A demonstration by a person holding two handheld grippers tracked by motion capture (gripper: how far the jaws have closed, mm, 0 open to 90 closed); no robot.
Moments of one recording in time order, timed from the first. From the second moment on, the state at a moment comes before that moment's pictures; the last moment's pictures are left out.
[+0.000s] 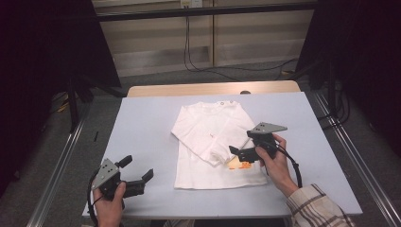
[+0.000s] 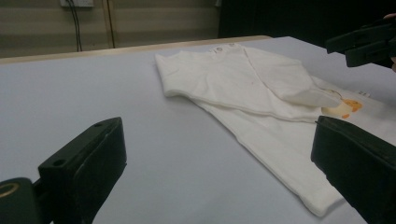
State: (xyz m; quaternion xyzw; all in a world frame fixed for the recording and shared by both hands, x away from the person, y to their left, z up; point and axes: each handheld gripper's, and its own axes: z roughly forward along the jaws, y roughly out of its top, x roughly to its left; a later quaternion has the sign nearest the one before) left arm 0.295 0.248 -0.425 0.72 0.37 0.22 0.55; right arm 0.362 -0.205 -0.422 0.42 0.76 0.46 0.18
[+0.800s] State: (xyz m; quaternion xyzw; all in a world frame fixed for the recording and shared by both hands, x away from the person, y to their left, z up) left arm 0.293 0.251 -0.424 0.70 0.39 0.22 0.56; right arm 0.330 -0.244 -0.425 0.45 0.70 0.49 0.27
